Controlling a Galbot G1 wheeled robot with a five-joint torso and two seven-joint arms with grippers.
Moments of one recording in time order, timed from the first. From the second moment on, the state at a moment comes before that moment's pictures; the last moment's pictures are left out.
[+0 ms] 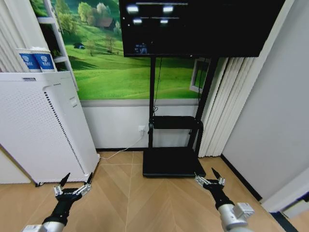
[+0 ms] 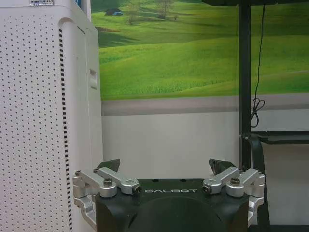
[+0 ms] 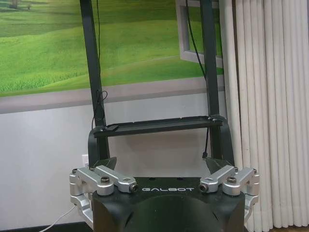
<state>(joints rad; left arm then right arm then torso) 1.89 -1.39 -0.92 -2.36 -0.38 -0.01 0.10 -1.73 1.30 0.70 2.26 0.42 -0.06 0.04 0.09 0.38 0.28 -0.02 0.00</state>
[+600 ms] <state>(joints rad) 1.89 -1.39 -0.92 -2.36 -0.38 -0.01 0.10 -1.73 1.30 0.70 2.26 0.42 -0.06 0.04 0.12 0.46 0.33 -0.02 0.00</state>
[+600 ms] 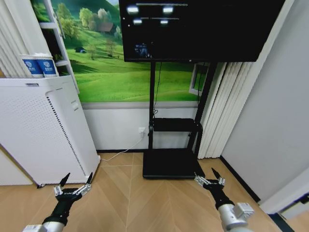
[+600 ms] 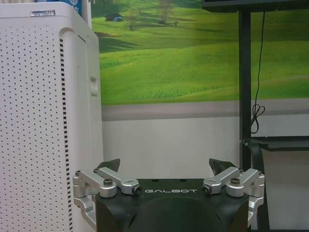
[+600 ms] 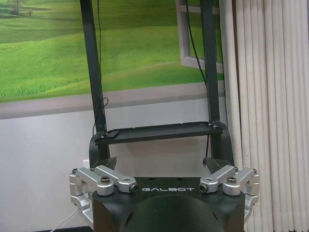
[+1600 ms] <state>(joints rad) 1.89 -1.39 -0.92 -2.36 -0.38 -0.01 0.10 -1.73 1.30 0.70 2.26 0.42 -0.06 0.04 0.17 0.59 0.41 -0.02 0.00</state>
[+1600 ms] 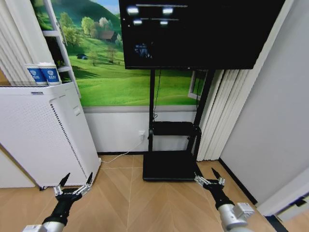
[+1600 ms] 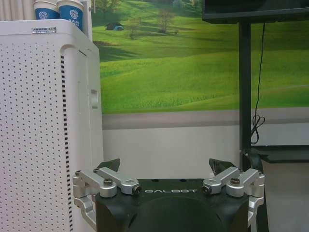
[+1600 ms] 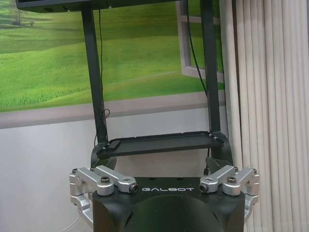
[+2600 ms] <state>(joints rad) 1.89 -1.39 -0.92 -2.36 -0.38 -0.01 0.10 -1.73 1.30 0.70 2.26 0.42 -0.06 0.04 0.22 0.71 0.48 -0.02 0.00</state>
